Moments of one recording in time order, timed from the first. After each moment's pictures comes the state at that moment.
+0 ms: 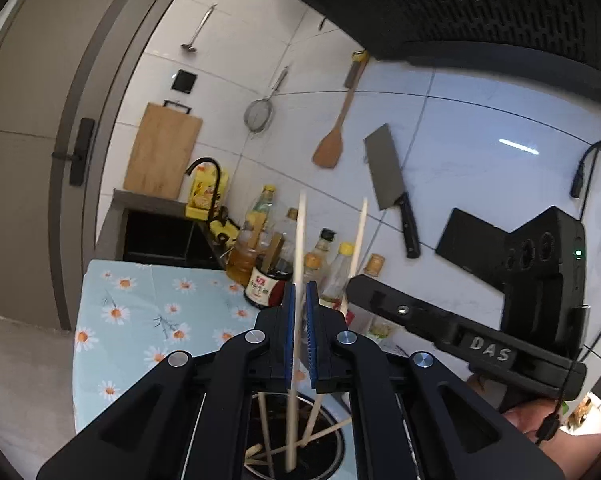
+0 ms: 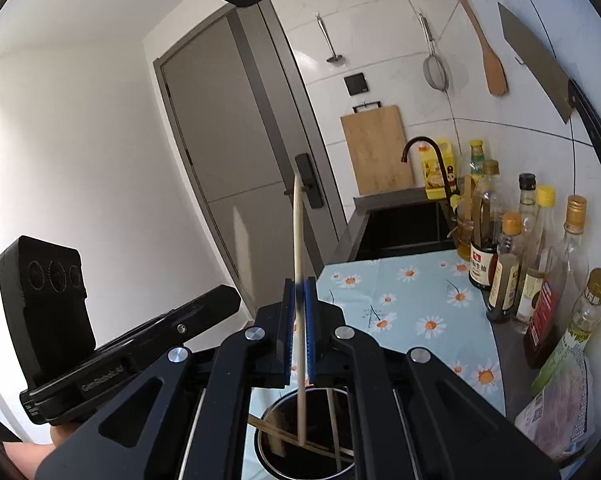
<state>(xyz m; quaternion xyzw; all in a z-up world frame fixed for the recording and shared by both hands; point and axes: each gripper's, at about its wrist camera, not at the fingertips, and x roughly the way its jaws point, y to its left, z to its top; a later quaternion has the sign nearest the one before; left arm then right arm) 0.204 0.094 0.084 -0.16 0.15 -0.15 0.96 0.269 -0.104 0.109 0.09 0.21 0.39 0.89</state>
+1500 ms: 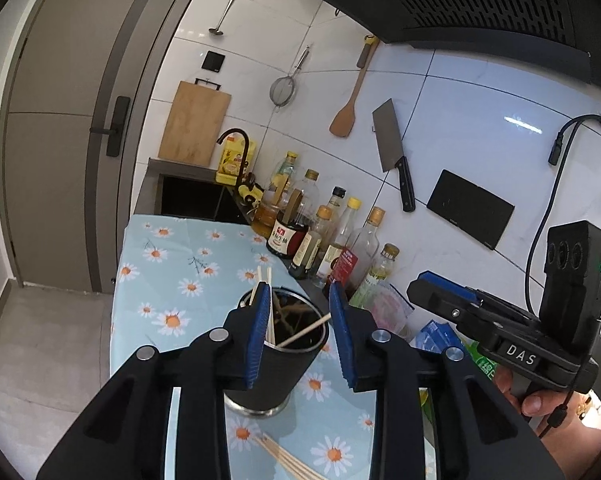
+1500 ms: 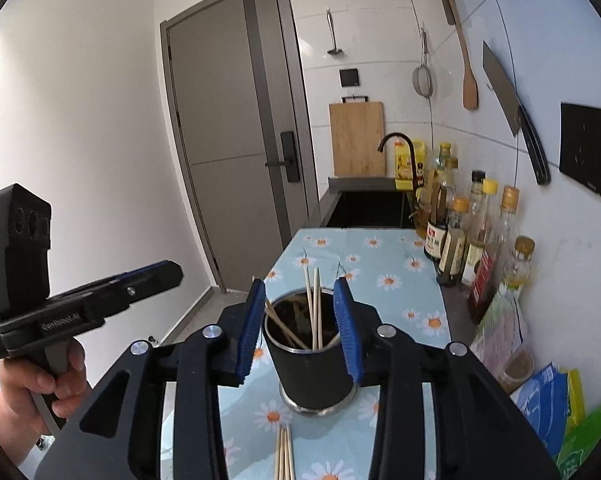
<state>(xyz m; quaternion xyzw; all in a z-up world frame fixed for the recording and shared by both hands) 0.090 0.088 0.080 -0.16 0.21 -0.11 0.96 0.152 -0.138 0.098 0.00 0.22 0.34 0.91</state>
